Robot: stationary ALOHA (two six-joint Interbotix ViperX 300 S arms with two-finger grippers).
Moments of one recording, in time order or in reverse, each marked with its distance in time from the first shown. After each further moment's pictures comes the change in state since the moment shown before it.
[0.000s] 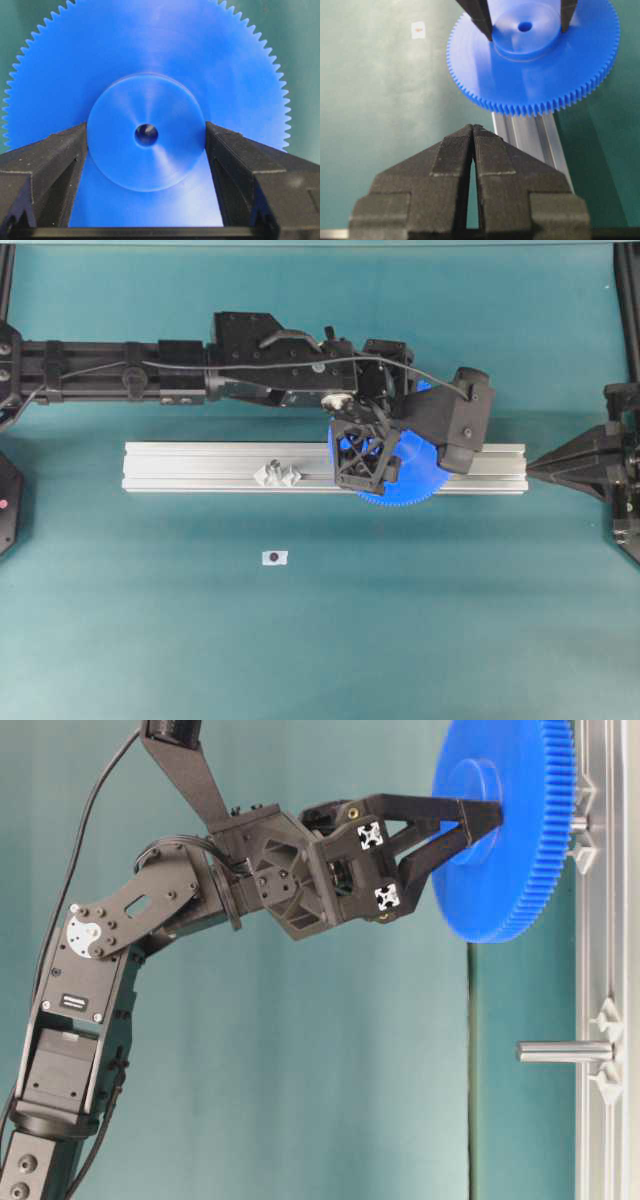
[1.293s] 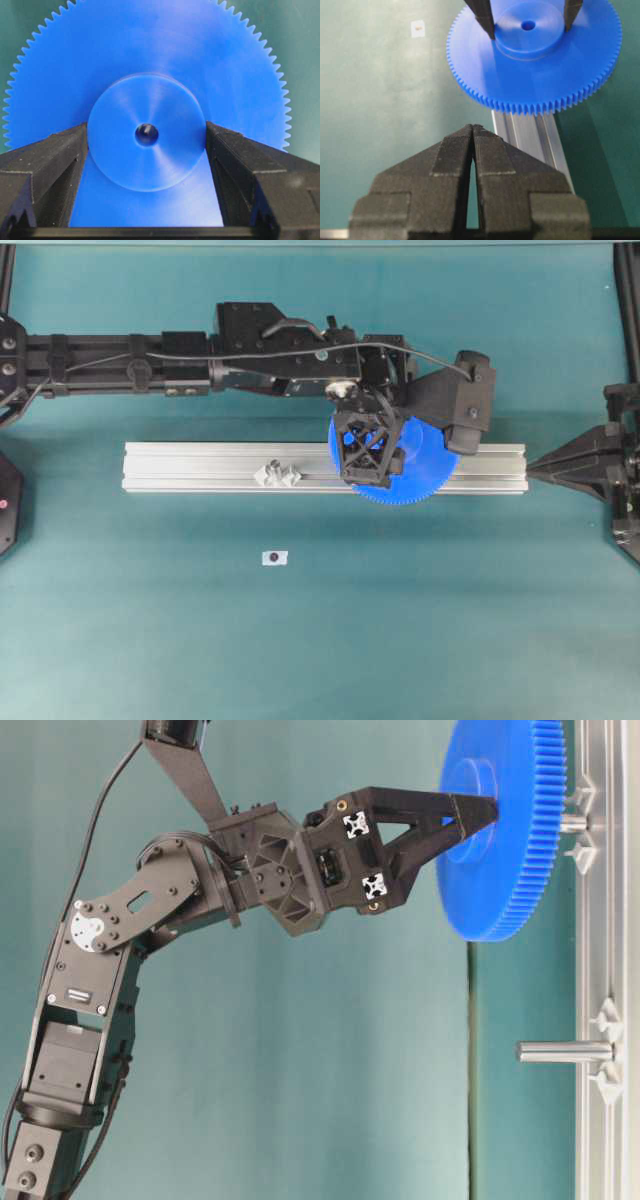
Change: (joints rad) left arm 0.026 0.011 -0.028 -0.006 0.018 -0.051; right arm 0.000 0.000 0.003 0.000 0.000 0.000
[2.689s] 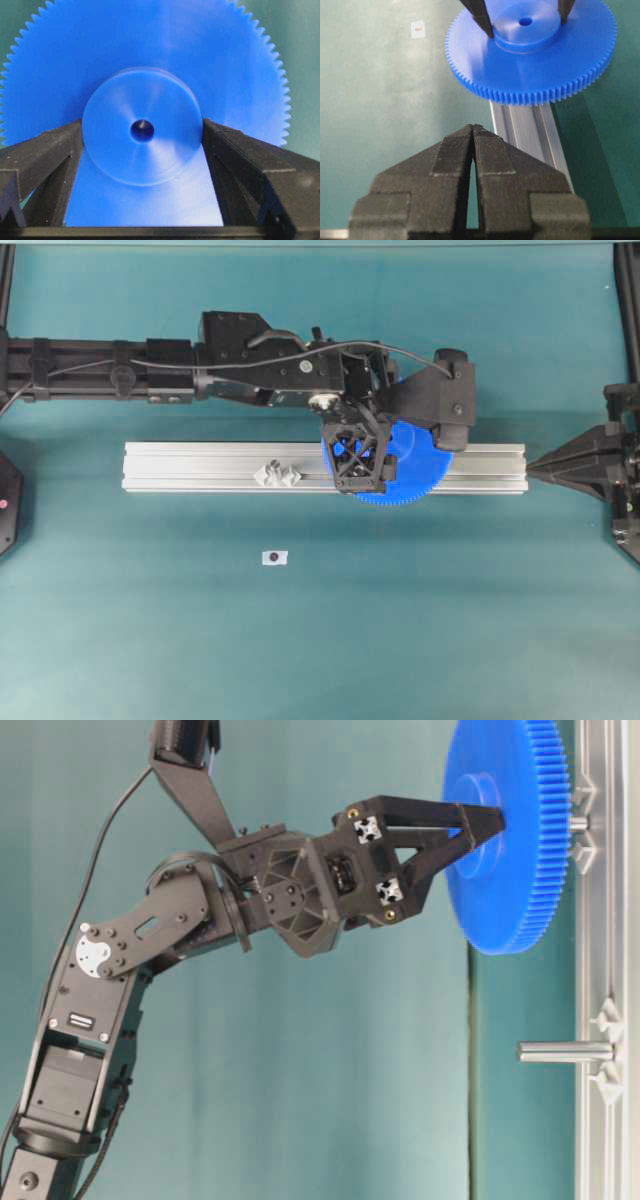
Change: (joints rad) left arm -0.025 -0.044 0.100 0.003 -0.012 -0.147; right arm 0.000 0.000 0.000 0.000 -0.002 0.000
